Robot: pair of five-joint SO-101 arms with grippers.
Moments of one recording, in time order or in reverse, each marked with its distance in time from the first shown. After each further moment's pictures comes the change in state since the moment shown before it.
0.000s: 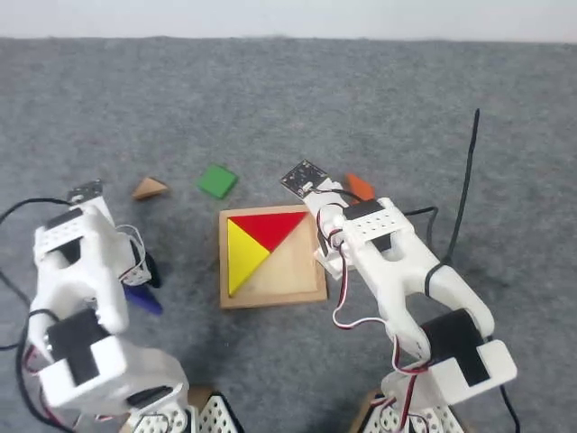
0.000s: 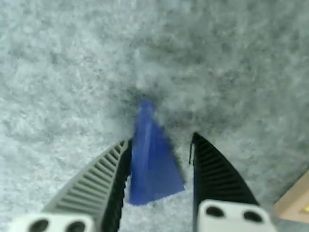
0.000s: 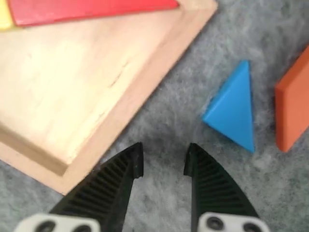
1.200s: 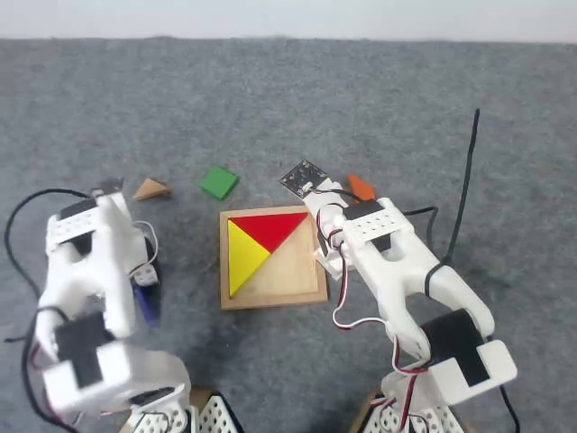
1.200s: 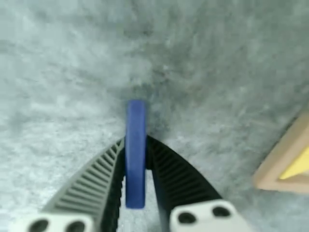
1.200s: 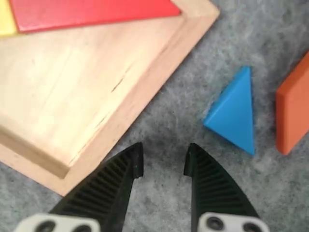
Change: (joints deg) left arm 3.8 -5.6 -2.5 7.1 -0.2; right arm -0.1 0.0 0.0 0.0 0.0
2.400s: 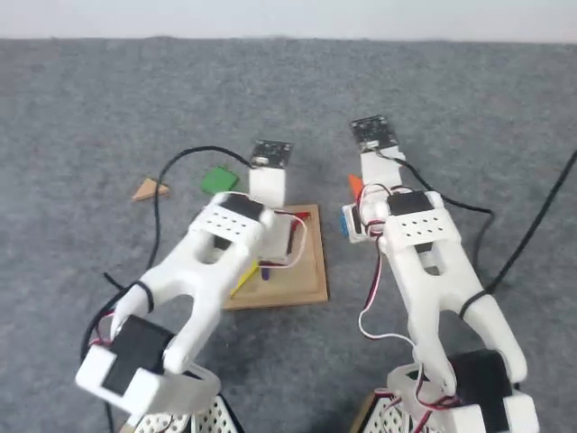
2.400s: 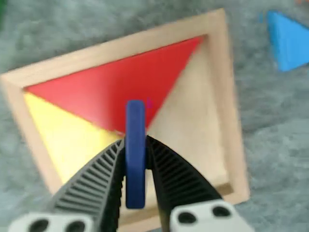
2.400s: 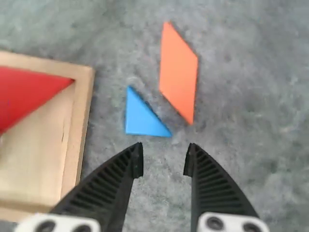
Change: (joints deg) left arm 48.9 0.7 -1.4 -18.3 19.9; right arm 10.2 -13.6 0.0 0.0 -20.0
